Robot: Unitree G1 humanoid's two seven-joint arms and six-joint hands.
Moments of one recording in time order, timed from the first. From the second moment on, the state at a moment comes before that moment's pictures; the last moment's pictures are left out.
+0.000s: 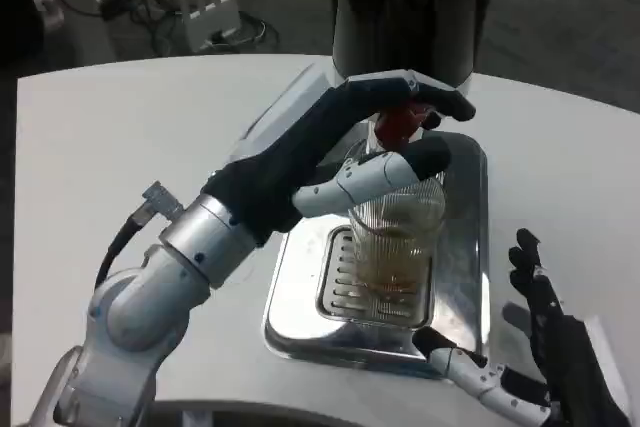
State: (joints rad) left arm -0.64 0.34 -0.13 0.14 0.16 -0.36 -0.33; right arm 0.12 0.03 0.07 -0.25 -0.29 -0.06 -0.09
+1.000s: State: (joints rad) left arm -0.65 0.35 -0.13 0.14 0.17 -0.36 -0.33; right arm -0.16 0.06 0.13 0.01 -0.34 -0.04 -0.23
